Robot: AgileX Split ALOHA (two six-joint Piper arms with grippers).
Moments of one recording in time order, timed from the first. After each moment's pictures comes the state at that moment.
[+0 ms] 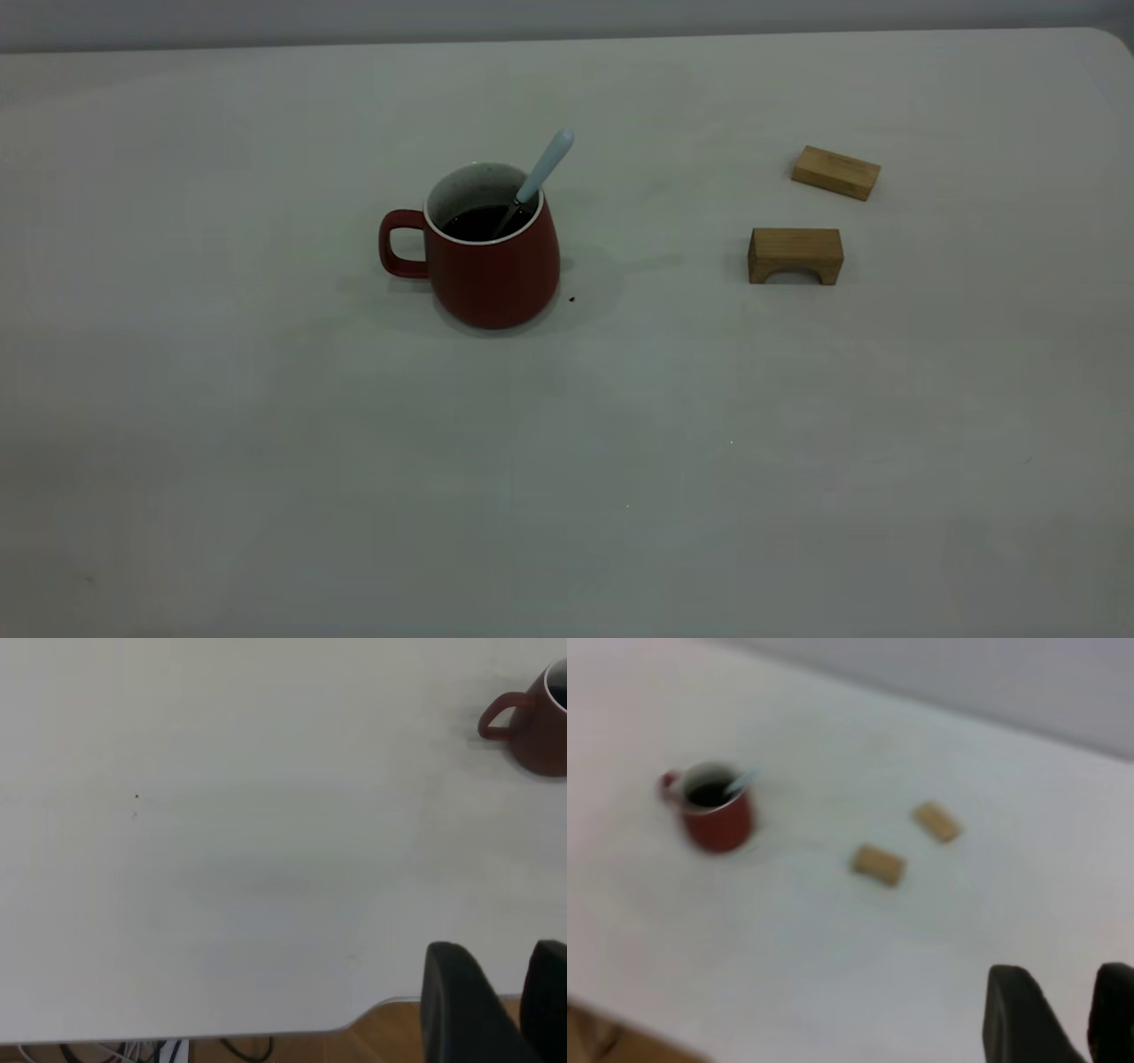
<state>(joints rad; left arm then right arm) -0.05 -0.02 -0.49 0.03 1.14 -0.03 0.01 0.32 -0.93 0.22 1.24 -0.32</state>
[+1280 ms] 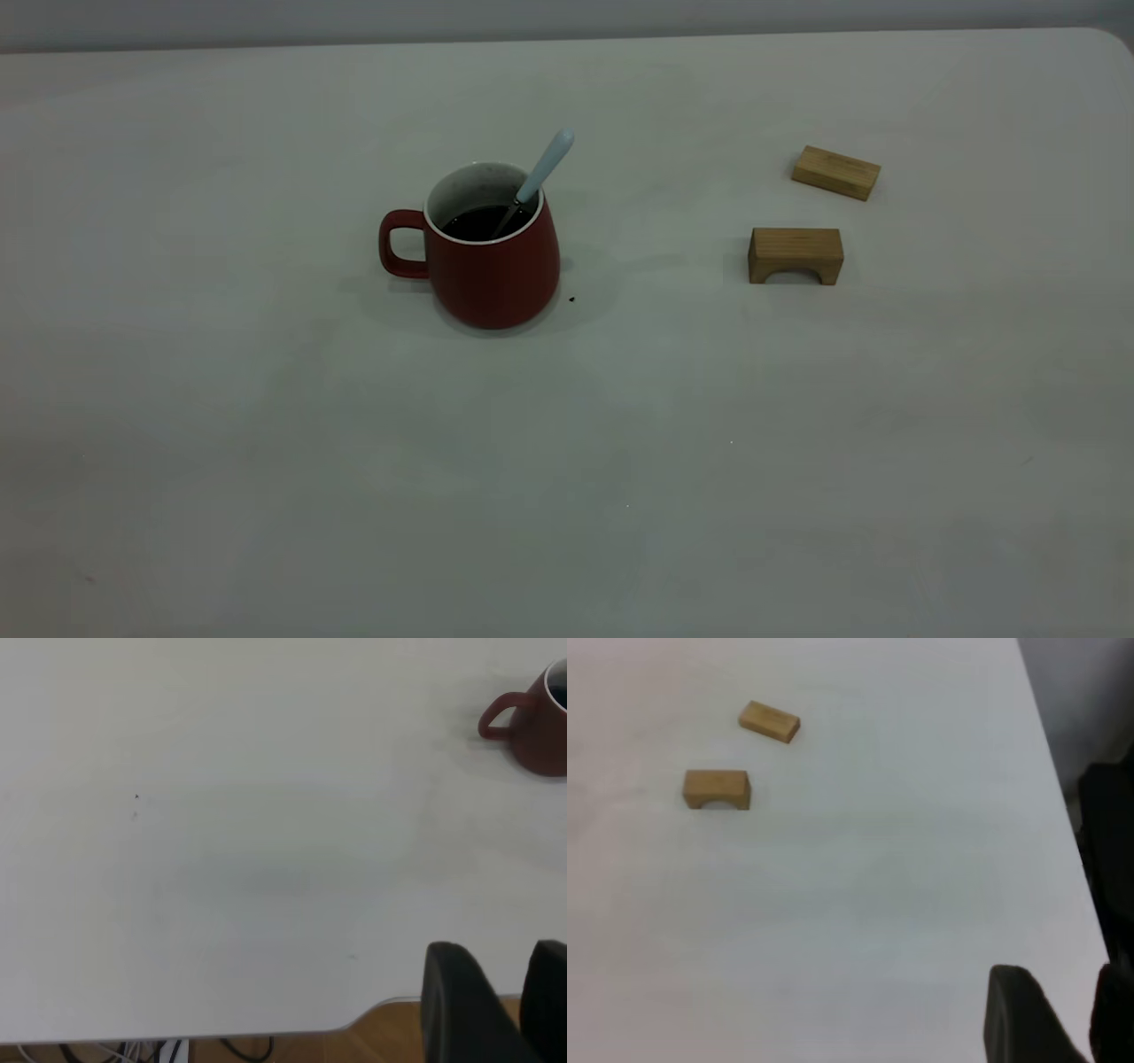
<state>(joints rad) -0.05 -0.02 -0.49 0.03 1.14 -0.03 -0.06 0.02 -0.47 0.01 1.13 -0.06</state>
